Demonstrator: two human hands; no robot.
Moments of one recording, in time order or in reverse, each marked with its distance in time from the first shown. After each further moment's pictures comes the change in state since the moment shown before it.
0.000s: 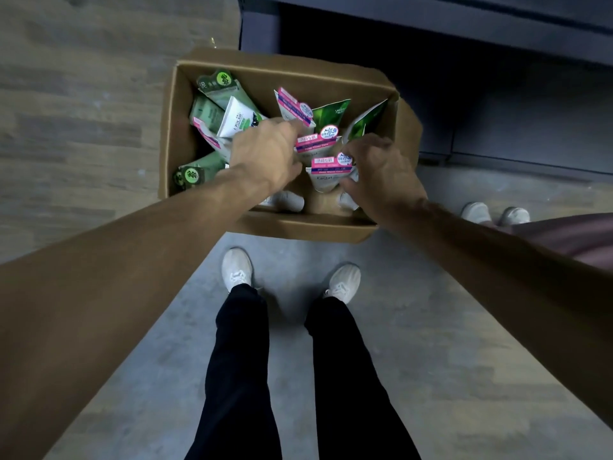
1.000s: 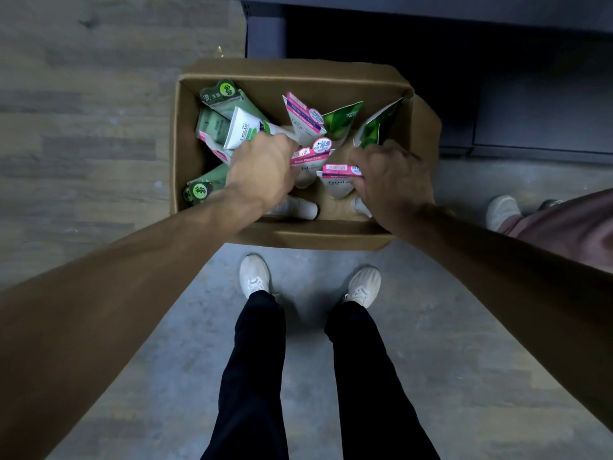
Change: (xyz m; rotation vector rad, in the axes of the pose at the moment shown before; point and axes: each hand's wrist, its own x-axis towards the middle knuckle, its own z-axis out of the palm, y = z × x) left_hand 0.002 -0.015 0.007 0.034 -0.041 -0.011; right_hand 0.011 0.013 0.031 -0.202 0.135 -0.084
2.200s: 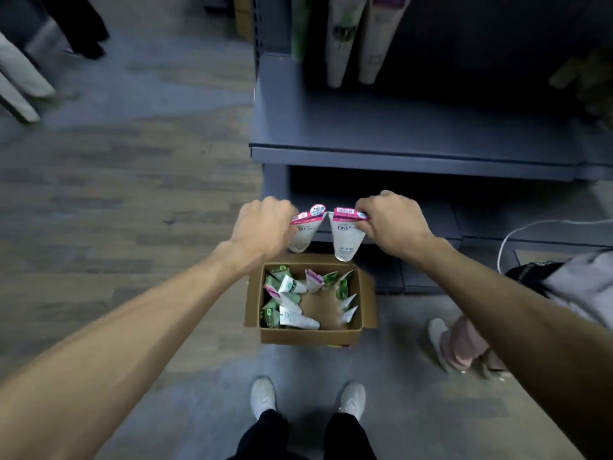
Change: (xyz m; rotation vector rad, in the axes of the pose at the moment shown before) left_hand -0.173 0.006 -0.379 0.199 0.344 0.176; right_hand -0.023 -0.107 -0.413 -0.147 0.147 0.039
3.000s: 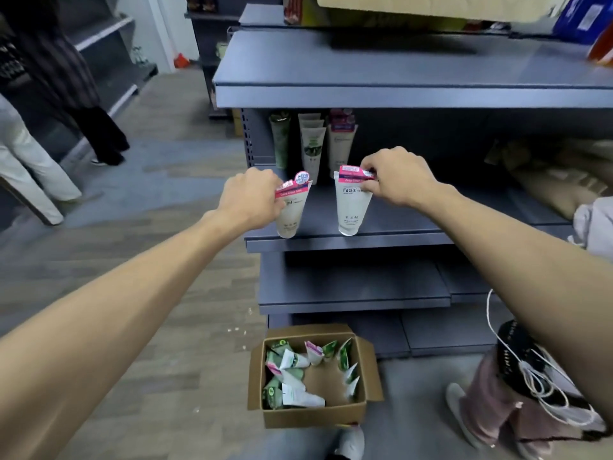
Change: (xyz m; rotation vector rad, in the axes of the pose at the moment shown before) left_hand 0.075 -0.009 -0.173 -0.009 0.246 0.015; right_hand 0.065 0.053 -0.188 0.035 0.185 0.113
